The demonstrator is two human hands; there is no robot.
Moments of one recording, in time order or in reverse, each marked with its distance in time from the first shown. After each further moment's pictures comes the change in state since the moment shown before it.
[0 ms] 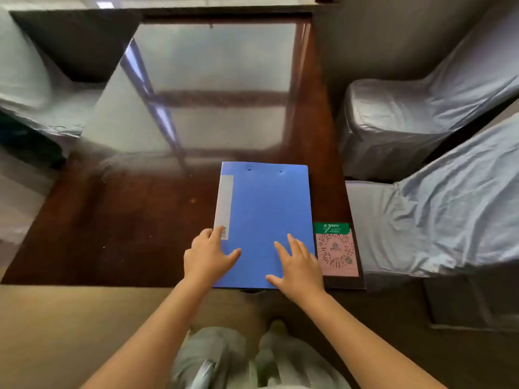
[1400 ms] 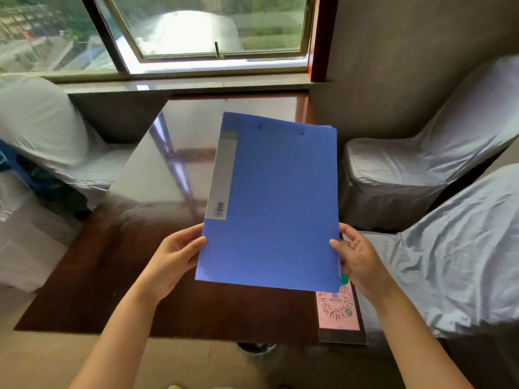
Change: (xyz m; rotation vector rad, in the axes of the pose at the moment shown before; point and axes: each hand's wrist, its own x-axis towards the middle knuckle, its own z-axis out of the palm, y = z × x) left_hand -0.004 0.001 -0.129 -1.266 -0.158 0.307; right_hand 0.003 0.064 -0.147 1.444 0.155 -0.127
